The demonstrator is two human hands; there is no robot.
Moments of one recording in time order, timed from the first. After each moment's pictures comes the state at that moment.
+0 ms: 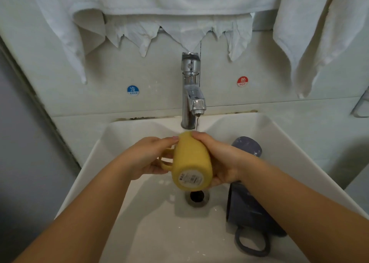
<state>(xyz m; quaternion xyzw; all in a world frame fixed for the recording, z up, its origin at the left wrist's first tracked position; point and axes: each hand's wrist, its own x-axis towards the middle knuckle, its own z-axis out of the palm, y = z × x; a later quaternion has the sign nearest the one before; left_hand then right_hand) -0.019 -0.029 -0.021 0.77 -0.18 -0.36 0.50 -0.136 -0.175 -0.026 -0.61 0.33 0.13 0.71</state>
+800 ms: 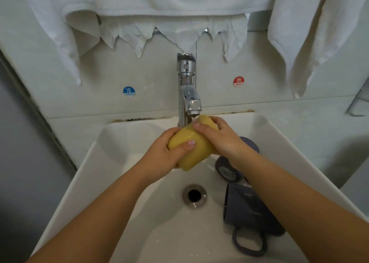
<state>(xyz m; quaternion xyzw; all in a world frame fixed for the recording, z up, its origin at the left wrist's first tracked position) -0.046 -0.044 -0.032 0.72 -0.35 -0.23 0.56 -0.132 -0.184 -0.015 -0.73 0.28 -0.15 0.61</state>
